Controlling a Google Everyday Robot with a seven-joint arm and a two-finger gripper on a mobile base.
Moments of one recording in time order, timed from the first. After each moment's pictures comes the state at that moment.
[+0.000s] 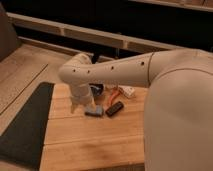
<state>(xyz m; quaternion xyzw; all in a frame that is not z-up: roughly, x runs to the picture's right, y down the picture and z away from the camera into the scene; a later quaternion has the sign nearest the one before) -0.108 0.103 0.703 -0.26 0.23 0.64 0.68</state>
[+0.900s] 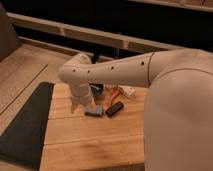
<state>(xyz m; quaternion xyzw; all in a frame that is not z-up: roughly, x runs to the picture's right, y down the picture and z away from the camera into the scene) -0.107 0.102 0.703 -0.26 0.23 0.64 0.68</state>
